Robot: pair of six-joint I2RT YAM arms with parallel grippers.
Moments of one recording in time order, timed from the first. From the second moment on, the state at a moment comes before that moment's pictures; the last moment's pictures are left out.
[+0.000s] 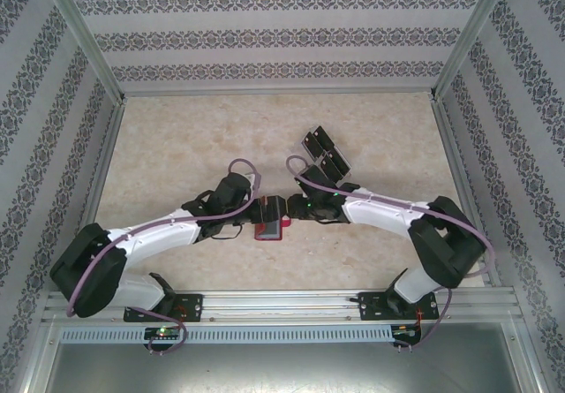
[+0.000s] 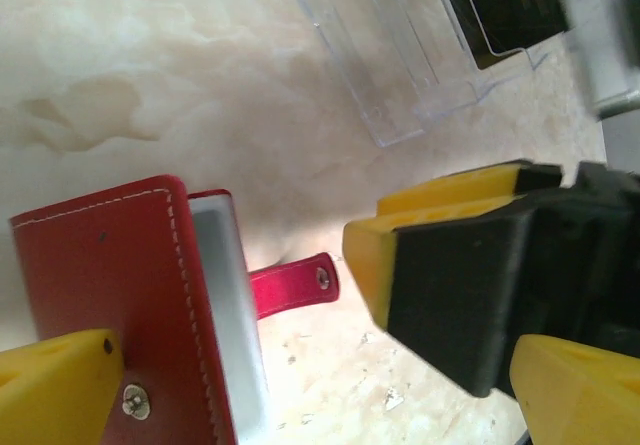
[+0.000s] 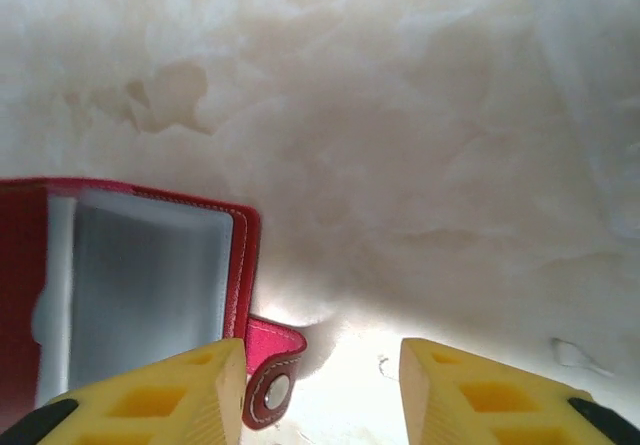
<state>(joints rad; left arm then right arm) -0.71 1.36 0.68 -0.04 0.20 -0.80 0.72 1.53 0.84 -0.33 -0.07 0.71</state>
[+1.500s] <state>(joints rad) -0.63 1.35 0.83 -0.21 0.07 -0.73 0.78 1.19 0.70 -0.40 -0.12 0.81</state>
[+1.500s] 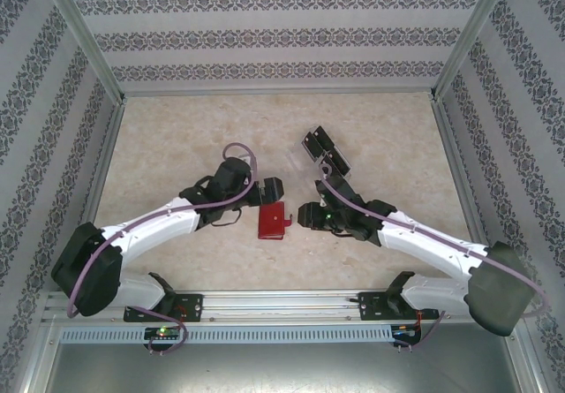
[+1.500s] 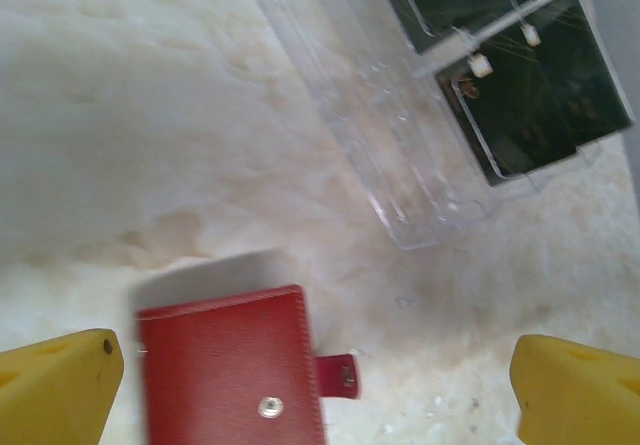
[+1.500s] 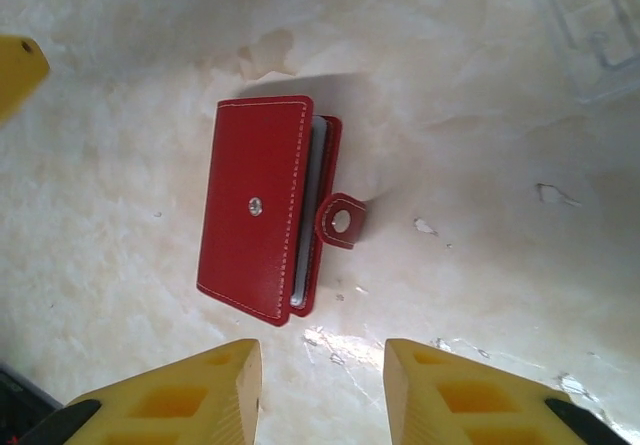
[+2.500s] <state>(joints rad) -0.54 1.77 1.15 -0.58 0.08 -0.34 0.93 1.63 0.82 -0.20 -0.14 0.83</state>
